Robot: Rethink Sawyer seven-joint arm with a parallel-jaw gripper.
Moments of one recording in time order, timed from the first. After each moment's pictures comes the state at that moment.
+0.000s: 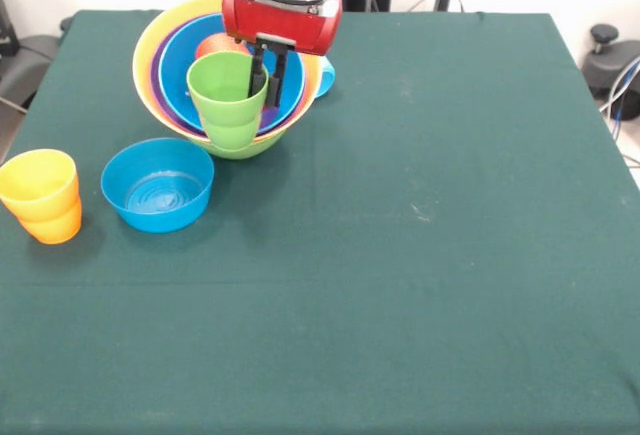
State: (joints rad) arm -0.24 -0.61 -0.09 1.60 -0.13 0.39 1.70
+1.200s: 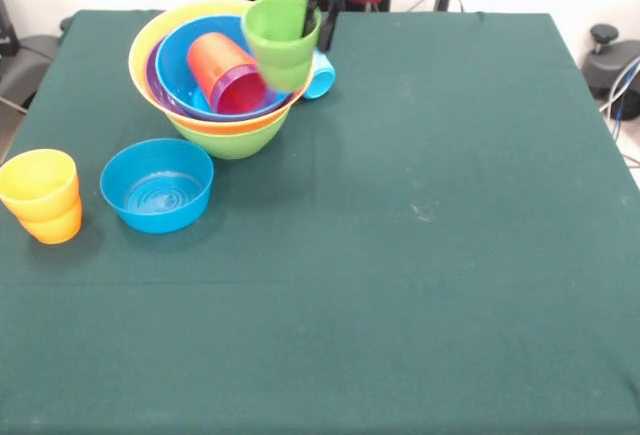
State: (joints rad) arm -0.11 -0.71 -0.15 1.69 -0.12 0.56 1.70
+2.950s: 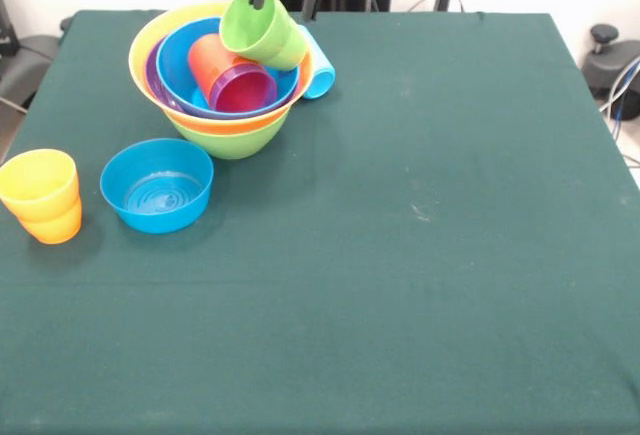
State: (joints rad) arm -0.17 -0.76 -0.17 1.76 -0.11 0.53 1.70
